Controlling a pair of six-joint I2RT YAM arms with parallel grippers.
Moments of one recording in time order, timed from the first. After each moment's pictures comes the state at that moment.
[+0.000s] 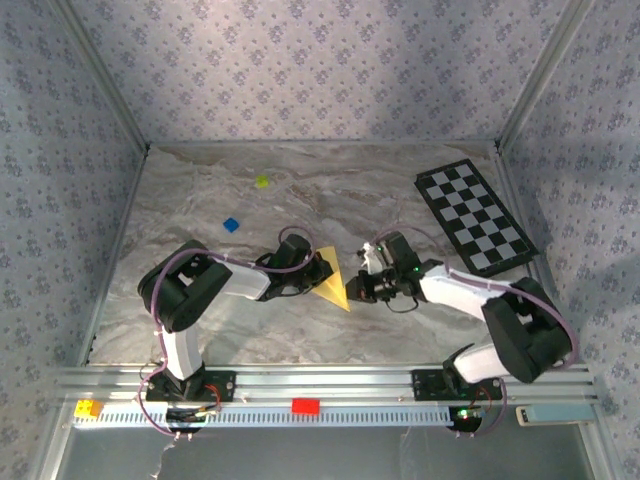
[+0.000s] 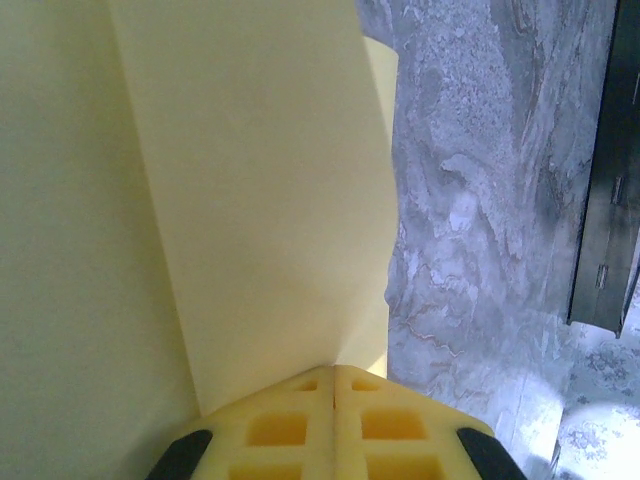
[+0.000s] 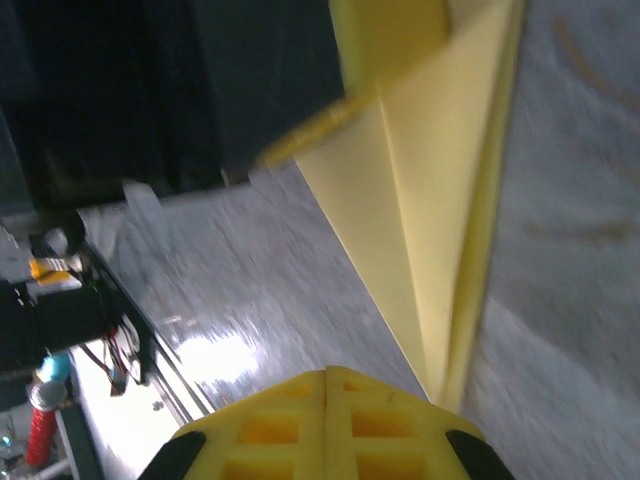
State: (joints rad) left arm -0.78 1.83 0.73 0.41 0.23 -1.23; right arm 0.56 1.44 0.63 -0.15 -0.65 0.60
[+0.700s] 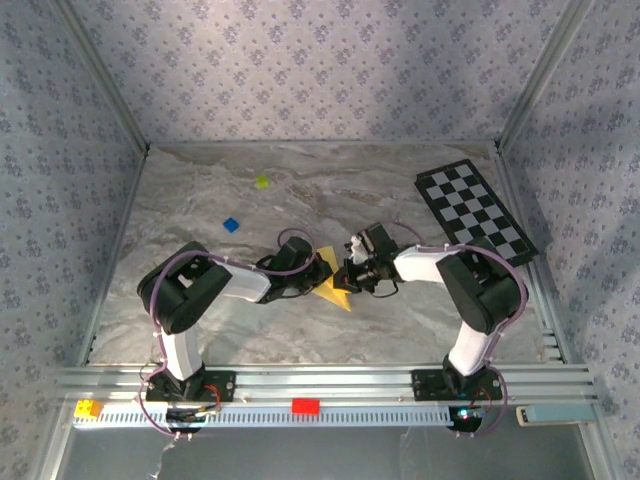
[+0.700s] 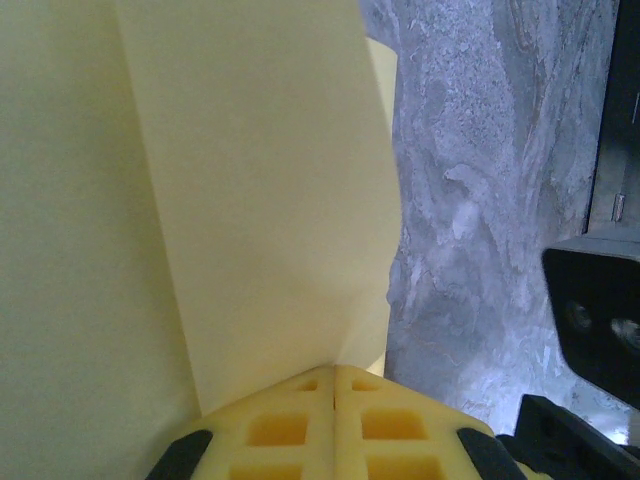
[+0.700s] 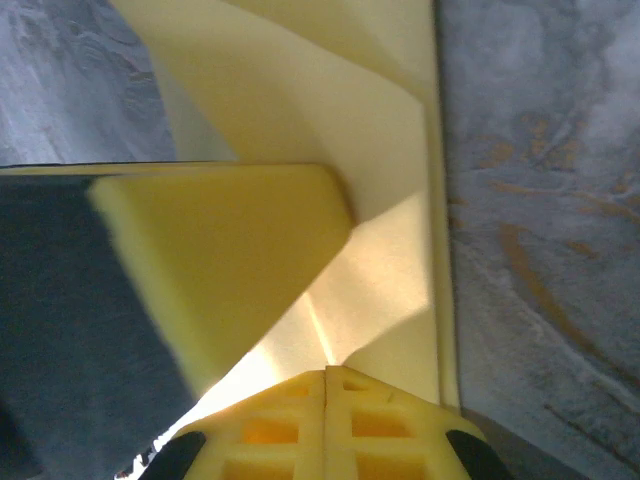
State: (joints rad) left arm -0.80 1.82 0.72 0.41 0.18 -1.26; right arm 0.57 1.75 0.78 -0.07 -0.64 0.70
